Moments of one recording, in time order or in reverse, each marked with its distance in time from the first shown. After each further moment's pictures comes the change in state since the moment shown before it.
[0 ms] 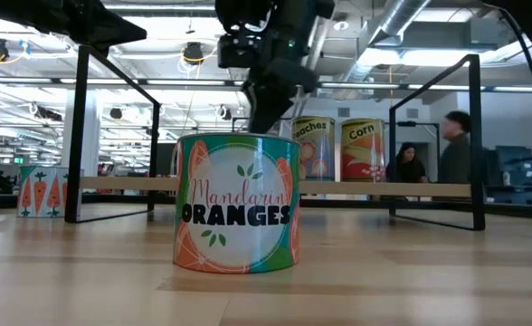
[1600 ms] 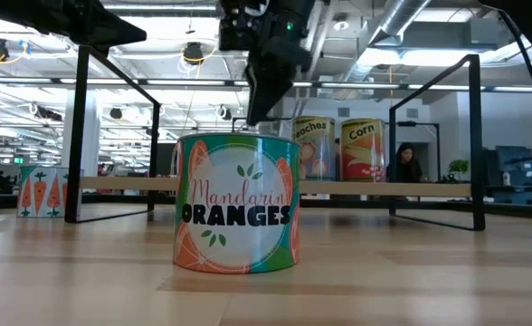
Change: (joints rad) left arm 0.000 0.000 0.000 -0.007 0.001 0.000; right arm -0.015 0.001 0.116 -0.109 0.016 0.015
